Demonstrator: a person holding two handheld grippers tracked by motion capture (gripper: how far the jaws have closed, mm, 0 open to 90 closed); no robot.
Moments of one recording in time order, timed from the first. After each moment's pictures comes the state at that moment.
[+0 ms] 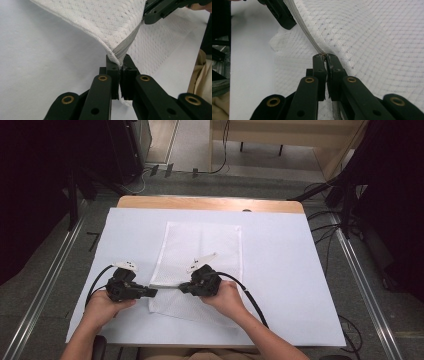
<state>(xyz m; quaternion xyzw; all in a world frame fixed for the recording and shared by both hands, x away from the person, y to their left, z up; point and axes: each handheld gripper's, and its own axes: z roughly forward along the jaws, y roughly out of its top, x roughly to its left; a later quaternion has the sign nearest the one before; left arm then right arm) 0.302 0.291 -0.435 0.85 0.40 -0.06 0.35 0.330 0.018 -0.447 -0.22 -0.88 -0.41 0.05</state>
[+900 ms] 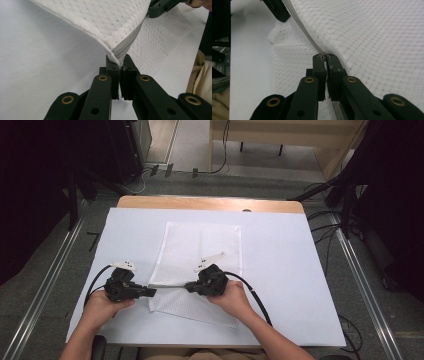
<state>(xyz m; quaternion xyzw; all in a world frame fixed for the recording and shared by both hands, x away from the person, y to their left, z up) 0.301 0.295 -0.433 0.84 0.40 -0.06 0.35 0.331 0.000 -0.447 -0.23 -0.88 -0.41 0.05</state>
